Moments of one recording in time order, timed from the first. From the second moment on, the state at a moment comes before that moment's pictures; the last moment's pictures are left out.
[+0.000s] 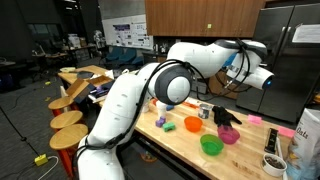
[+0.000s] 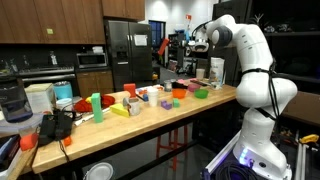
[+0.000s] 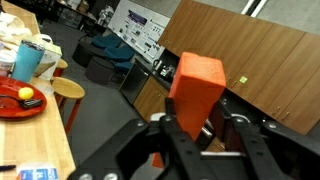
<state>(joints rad) -0.45 0.54 -0.16 -1.32 1.80 1.73 0.73</state>
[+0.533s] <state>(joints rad) -0.42 0.53 -0.22 -1.23 1.52 1.76 0.83</state>
